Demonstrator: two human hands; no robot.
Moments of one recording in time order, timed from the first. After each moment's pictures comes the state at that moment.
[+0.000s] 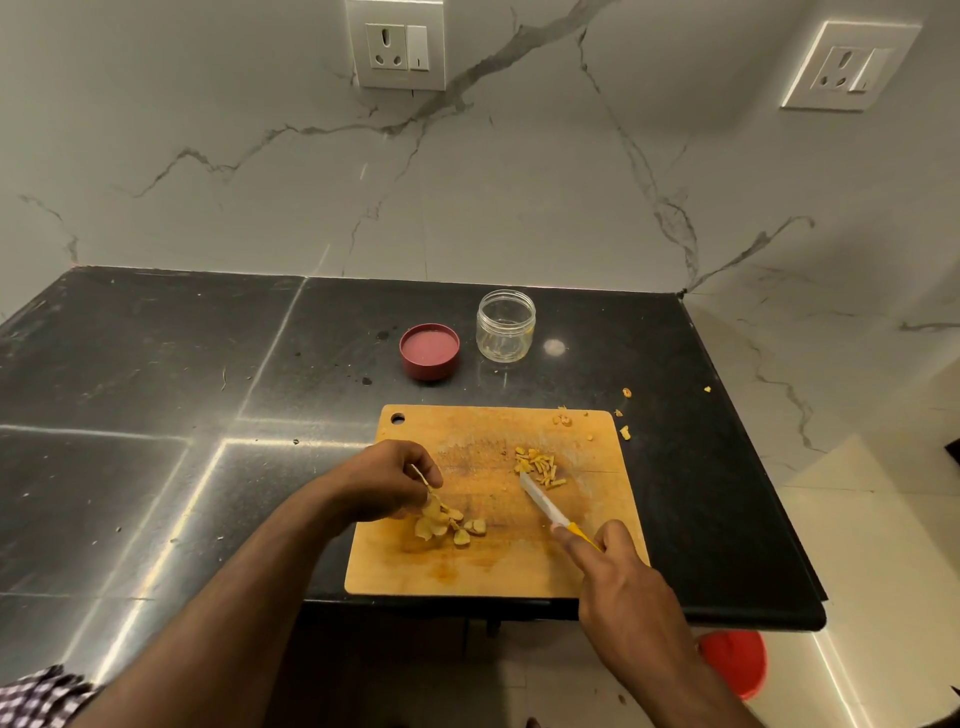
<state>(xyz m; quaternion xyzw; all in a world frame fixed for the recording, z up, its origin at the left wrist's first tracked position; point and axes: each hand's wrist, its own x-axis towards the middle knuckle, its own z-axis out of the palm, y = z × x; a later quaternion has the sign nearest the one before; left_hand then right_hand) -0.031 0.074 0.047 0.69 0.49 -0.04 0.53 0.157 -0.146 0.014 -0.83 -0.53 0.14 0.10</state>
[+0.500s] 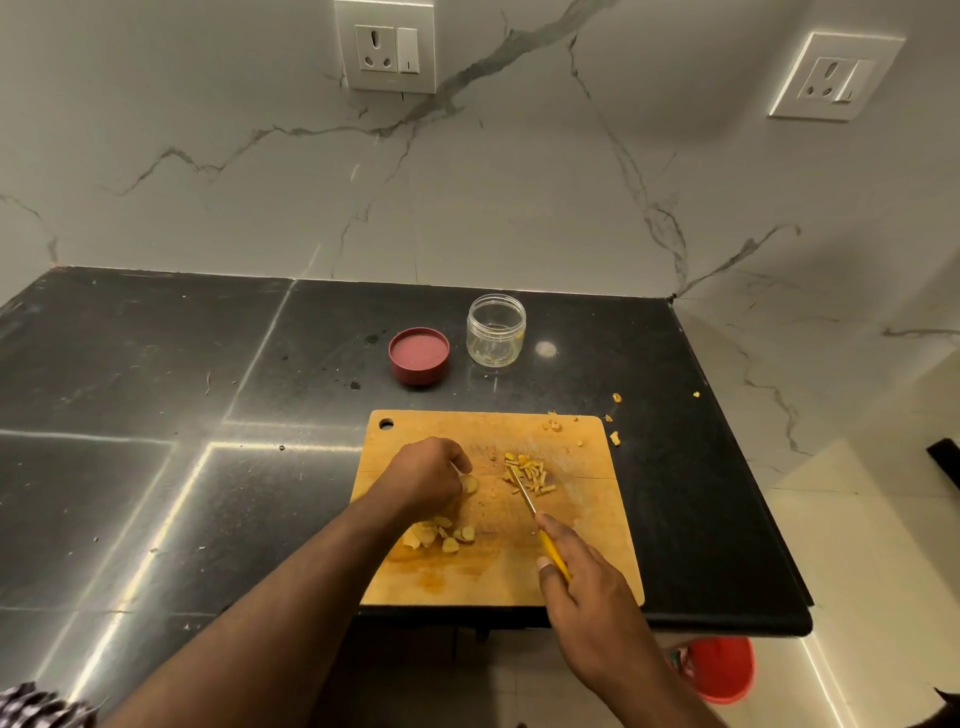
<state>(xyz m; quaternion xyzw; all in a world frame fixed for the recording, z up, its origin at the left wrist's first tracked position) 0.031 0.070 0.020 0.78 0.49 -0.02 0.39 0.142 -0.138 0.023 -0.78 -0.48 0.29 0.30</state>
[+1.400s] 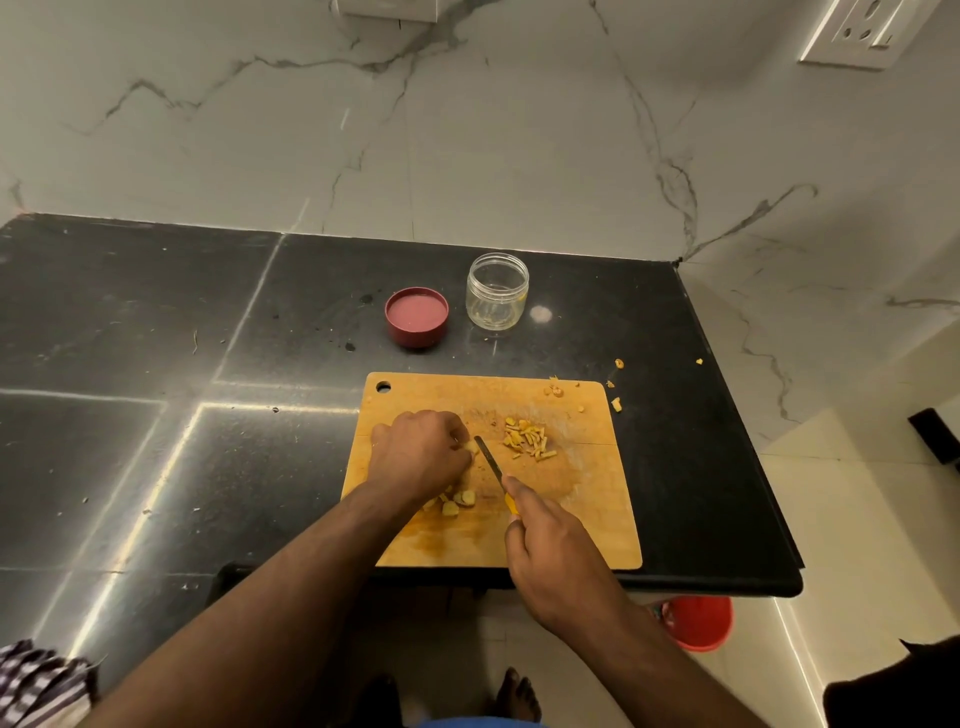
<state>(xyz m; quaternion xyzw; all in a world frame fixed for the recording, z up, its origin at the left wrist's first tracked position) 0.026 0.056 0.007 0.82 0.52 0.03 0.24 0.125 -0.110 0.017 -0.76 -0.55 0.25 0.23</state>
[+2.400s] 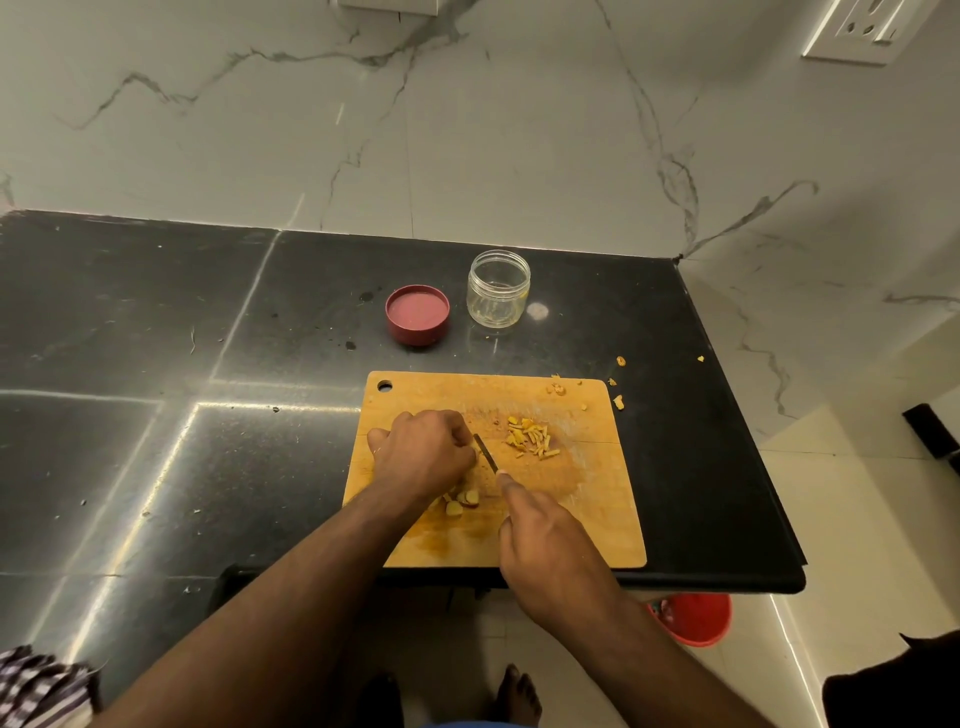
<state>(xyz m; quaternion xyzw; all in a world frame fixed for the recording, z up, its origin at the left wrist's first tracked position) 0.027 0.055 0.002 0.80 0.54 0.04 0.26 0.115 -0.101 0.020 -0.77 -0.57 0.21 0.18</state>
